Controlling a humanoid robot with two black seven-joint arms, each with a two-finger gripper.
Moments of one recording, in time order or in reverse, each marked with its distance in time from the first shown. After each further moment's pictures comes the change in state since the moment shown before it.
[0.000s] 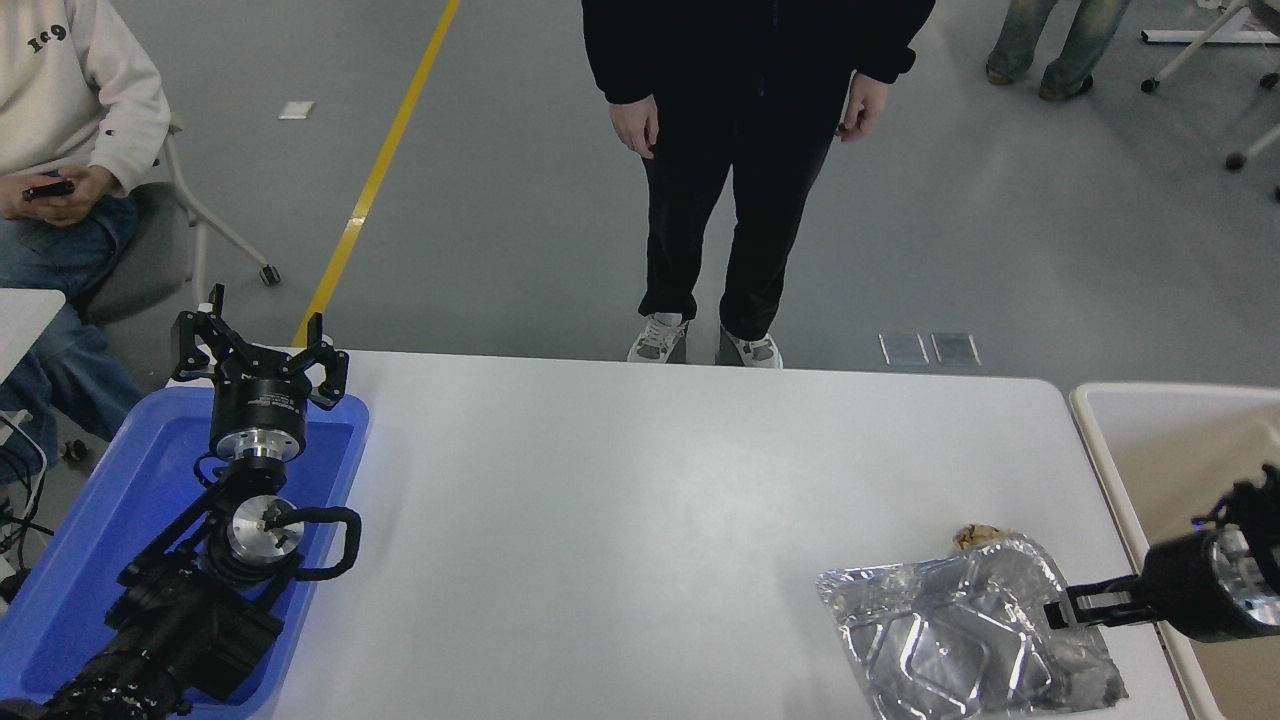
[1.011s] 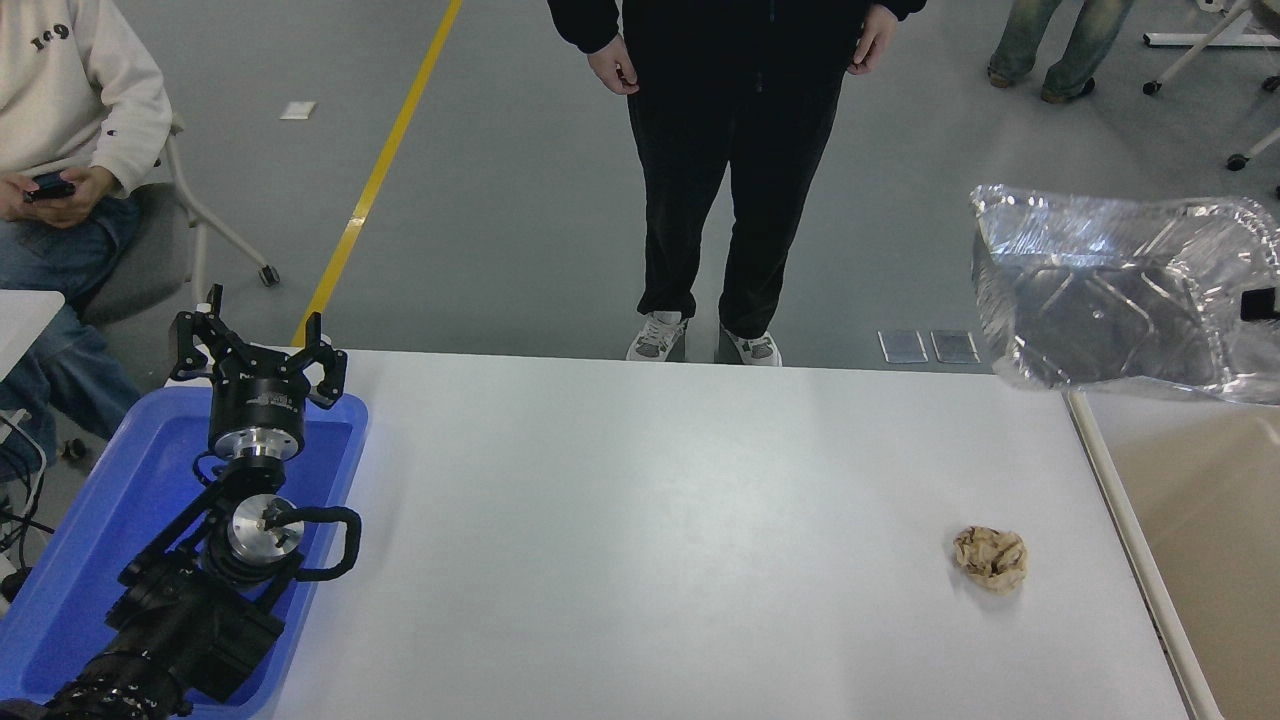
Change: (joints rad) left arm 0.000 0.000 0.000 0.000 0.000 0.000 0.000; right arm 0.611 -0.252 0.009 -0.304 0.172 0.308 -0.134
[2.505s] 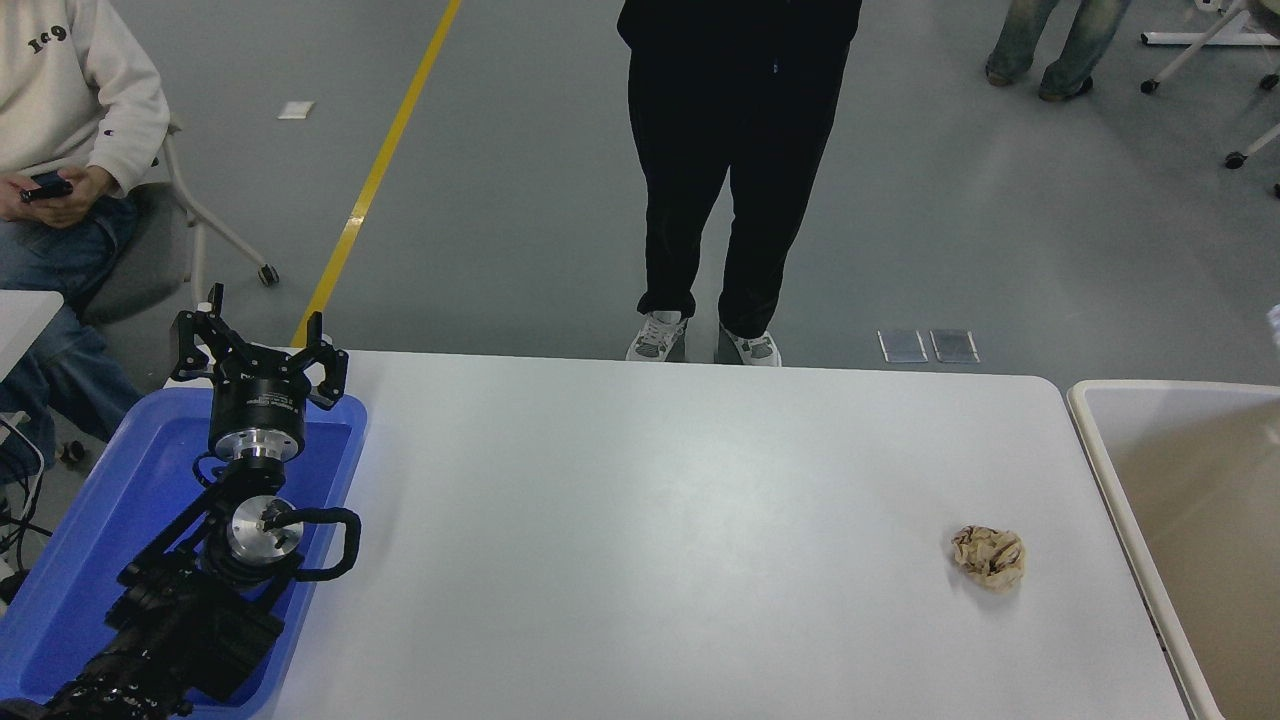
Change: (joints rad) left arm 0.000 0.000 0.000 0.000 -0.001 0.000 0.000; right arm -1.626 0.855 0.598 -1.238 1.141 -0.789 -0.084
